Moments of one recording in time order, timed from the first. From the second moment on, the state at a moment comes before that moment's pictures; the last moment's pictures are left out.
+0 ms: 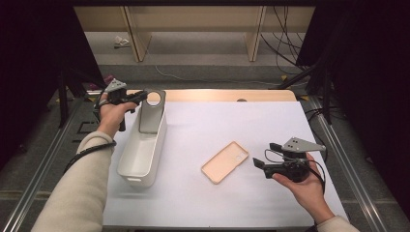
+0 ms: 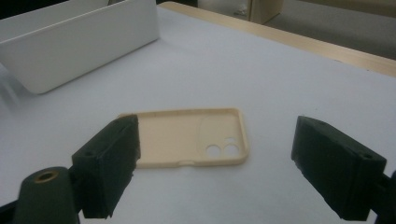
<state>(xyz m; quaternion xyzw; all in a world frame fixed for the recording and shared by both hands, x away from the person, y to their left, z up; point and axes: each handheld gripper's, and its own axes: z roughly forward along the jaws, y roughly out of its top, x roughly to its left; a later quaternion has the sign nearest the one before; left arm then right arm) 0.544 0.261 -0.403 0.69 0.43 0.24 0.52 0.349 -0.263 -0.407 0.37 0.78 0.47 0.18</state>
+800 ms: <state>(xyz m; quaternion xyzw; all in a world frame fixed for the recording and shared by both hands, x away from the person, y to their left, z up) 0.547 0.262 -0.408 0.70 0.45 0.25 0.49 0.349 -0.263 -0.408 0.37 0.78 0.47 0.18</state>
